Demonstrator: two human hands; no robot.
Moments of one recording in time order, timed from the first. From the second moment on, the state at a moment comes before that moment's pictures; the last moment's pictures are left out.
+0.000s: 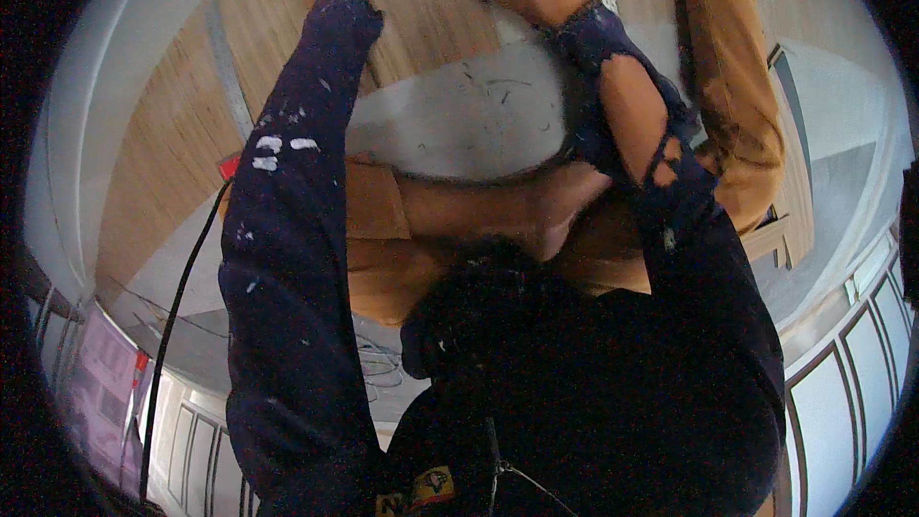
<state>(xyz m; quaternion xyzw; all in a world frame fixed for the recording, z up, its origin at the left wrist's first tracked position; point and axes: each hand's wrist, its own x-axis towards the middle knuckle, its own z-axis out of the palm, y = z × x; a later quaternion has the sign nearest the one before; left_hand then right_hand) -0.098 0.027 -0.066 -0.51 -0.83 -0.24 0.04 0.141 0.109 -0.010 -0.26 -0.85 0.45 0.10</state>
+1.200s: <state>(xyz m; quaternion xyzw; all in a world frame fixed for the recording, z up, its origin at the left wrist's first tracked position) -0.130 -0.060 -0.040 -0.68 -0.72 -0.03 -0.14 0.205 0.047 -0.024 -0.35 -0.83 0.43 0.09</state>
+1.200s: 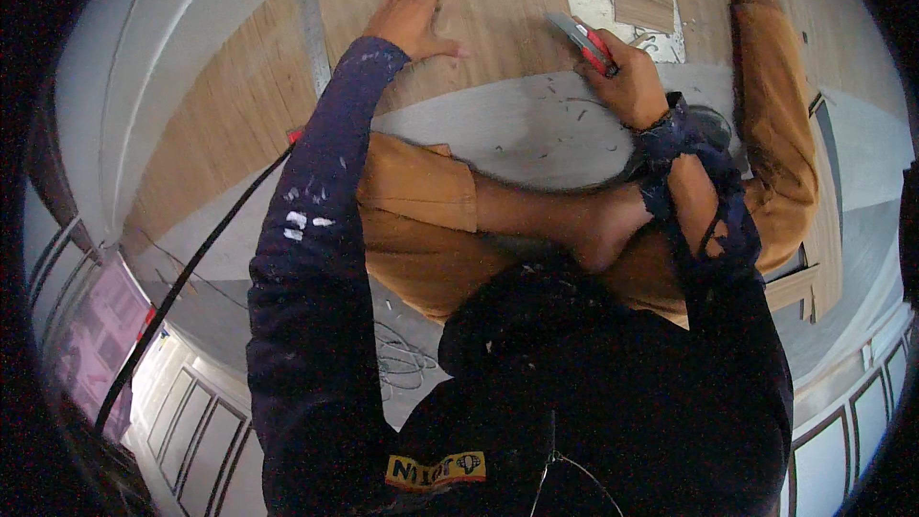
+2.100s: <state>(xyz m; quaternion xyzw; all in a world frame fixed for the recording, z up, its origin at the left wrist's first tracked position) -0.158 -0.020 -0.036 -0.64 -0.74 0.05 -0.19 0.200 0.050 -0.024 -0.32 -0.83 0.45 0.05</state>
